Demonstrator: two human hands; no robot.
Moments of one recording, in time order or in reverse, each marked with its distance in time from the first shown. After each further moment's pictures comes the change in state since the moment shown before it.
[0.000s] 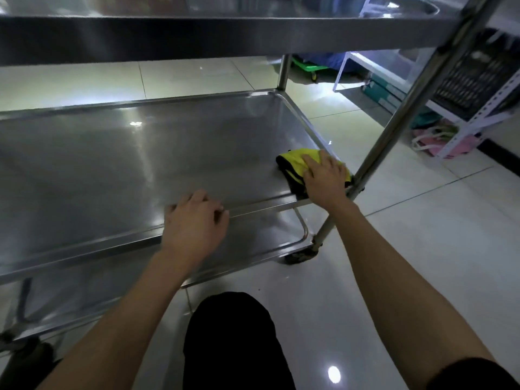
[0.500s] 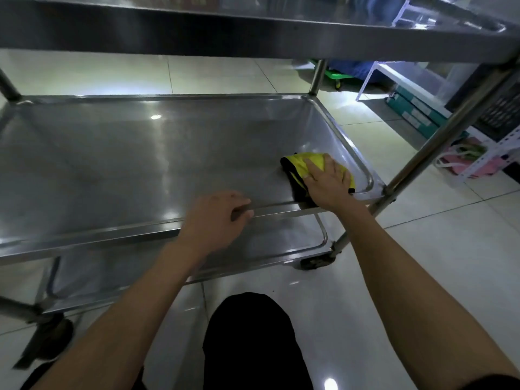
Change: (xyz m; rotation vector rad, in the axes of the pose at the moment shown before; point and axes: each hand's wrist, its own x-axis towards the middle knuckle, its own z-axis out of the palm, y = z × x) left_hand -0.001 -0.042 -0.006 -0.230 -0.014 0.168; right_hand 0.000 -0.059 0.007 0.049 -0.195 0.001
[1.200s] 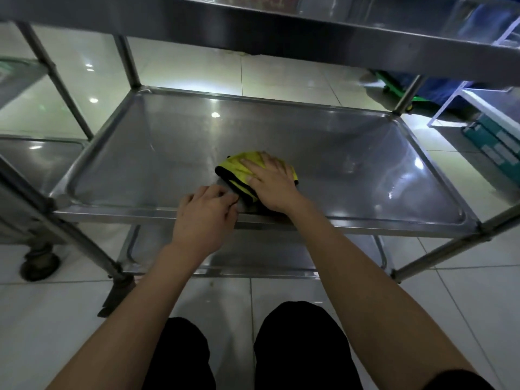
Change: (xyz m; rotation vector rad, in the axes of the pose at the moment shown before) left_hand -0.086 -0.121 -0.064 0.229 0.186 -0.298; right_hand -0.029 -0.264 0.084 0.028 -0.068 -0.626
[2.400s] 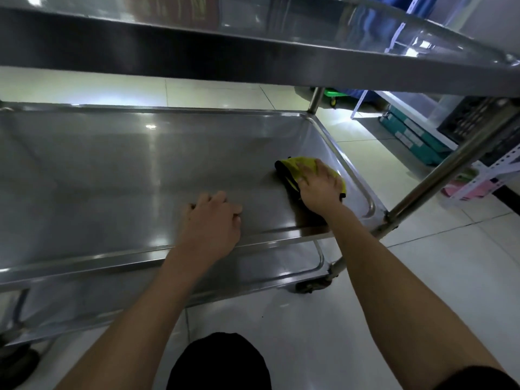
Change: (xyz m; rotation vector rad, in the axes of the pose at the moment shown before) left_hand 0.077 0.176 0.068 0.015 -0.148 0.181; right_hand -0.085 0.270 -0.087 -0.076 0.160 0.564
